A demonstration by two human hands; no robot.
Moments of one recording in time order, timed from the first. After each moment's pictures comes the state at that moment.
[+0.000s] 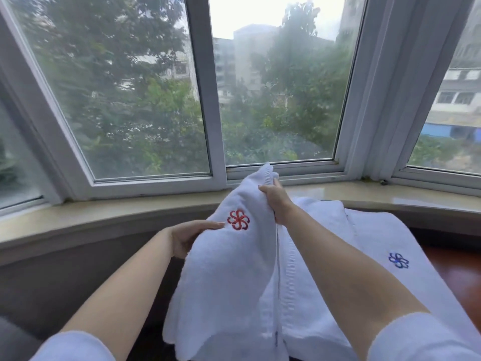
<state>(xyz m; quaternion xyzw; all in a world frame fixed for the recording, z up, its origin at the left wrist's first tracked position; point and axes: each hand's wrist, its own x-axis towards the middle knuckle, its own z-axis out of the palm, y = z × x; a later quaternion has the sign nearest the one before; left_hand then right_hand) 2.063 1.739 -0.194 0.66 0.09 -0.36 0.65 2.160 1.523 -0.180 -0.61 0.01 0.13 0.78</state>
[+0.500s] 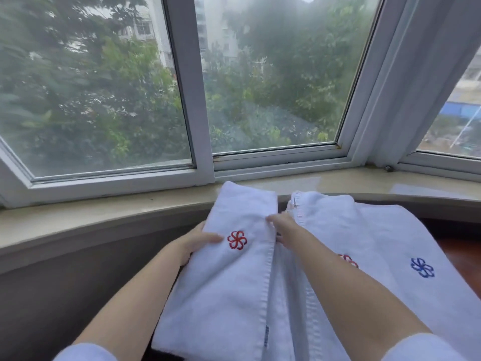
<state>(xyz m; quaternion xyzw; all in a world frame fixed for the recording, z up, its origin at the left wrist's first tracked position) 2.185 1.754 -0.286 0.70 0.12 -0.23 0.67 2.241 1.532 -0.295 -0.69 0.21 0.13 0.68</state>
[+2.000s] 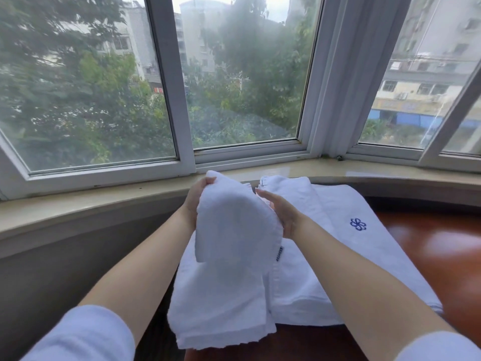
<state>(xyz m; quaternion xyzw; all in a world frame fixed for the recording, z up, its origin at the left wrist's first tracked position) 2.106 1.673 -0.201 0.48 0.05 -0.21 0.85 2.097 1.463 -0.223 -0.58 0.02 0.30 0.75</state>
